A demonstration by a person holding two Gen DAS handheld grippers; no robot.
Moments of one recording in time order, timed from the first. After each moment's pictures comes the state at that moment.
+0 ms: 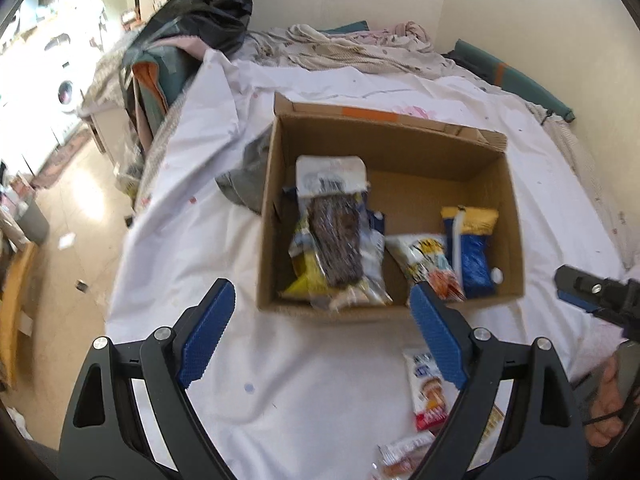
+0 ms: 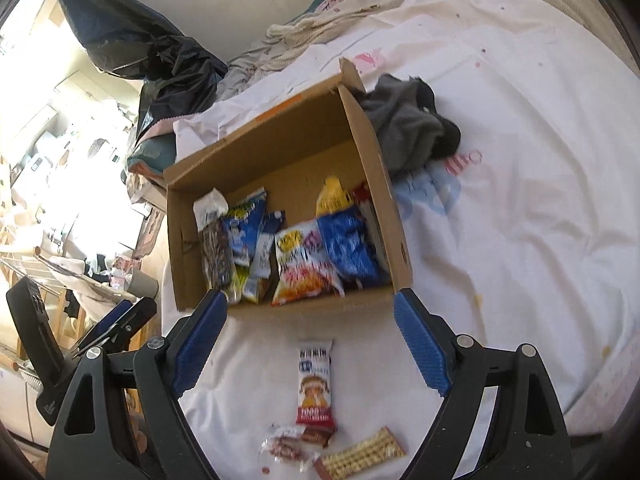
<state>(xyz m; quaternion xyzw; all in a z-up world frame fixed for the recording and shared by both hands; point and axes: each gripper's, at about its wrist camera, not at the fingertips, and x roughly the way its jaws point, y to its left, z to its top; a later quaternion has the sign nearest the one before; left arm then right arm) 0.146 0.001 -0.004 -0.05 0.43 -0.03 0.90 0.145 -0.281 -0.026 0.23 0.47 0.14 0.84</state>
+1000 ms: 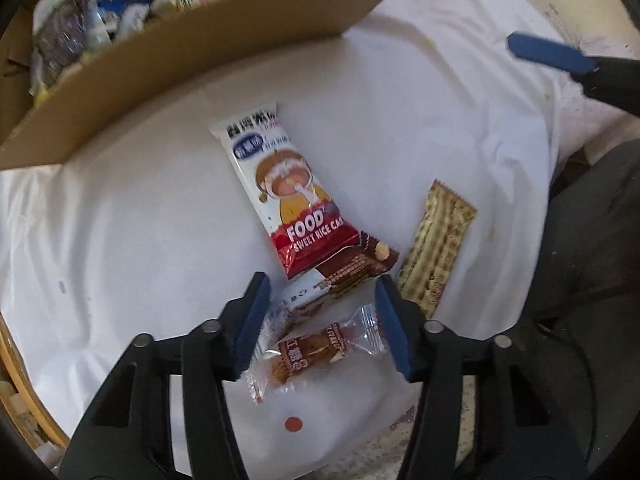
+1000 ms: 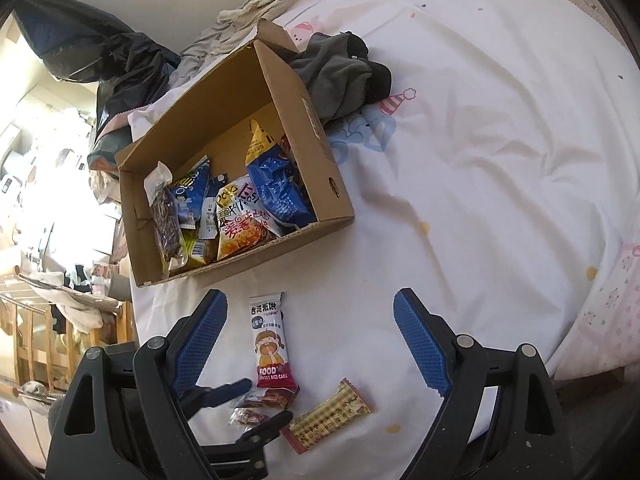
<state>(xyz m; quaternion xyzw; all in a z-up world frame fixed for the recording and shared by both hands) 0.095 -0.132 -0.140 0.10 0.65 -0.23 0.72 0.116 -0.304 -0.061 0.25 0.51 0.08 0.82</state>
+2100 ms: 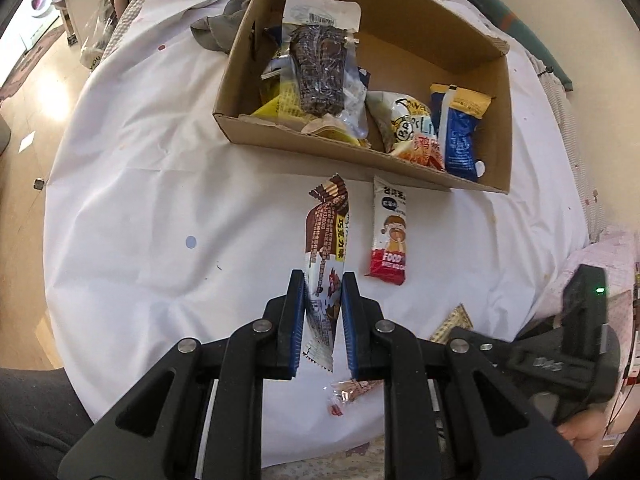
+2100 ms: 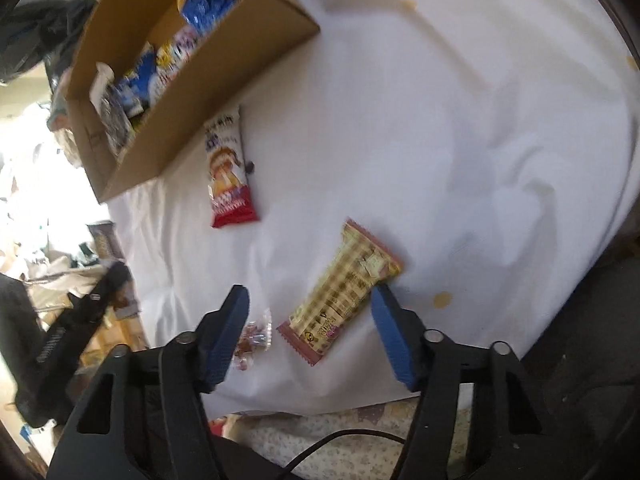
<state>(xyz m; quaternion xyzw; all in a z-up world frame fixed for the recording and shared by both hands) 0.106 -0.002 -0.064 -0.13 0.58 -0.08 0.80 0.075 -0.262 -0.142 0.30 0.66 0.07 0.68</state>
